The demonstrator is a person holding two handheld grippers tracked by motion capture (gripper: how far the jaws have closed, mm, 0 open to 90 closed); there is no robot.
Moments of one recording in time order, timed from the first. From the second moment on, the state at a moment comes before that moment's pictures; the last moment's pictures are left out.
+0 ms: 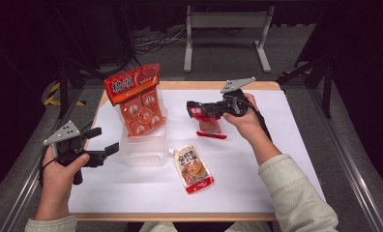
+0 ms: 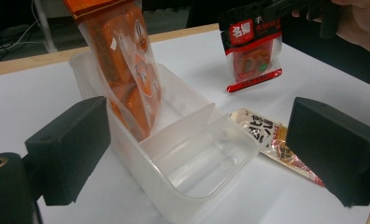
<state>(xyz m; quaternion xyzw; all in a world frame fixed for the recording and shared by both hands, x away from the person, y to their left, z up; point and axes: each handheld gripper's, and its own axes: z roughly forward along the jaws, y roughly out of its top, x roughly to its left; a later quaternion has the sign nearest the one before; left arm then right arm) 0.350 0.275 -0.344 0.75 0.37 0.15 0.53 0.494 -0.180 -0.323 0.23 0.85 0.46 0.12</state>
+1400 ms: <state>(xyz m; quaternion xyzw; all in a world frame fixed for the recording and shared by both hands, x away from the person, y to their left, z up) 0.346 0.278 -0.343 0.76 0.35 0.14 0.53 0.467 -0.130 -0.274 0.13 0.82 0.55 0.13</state>
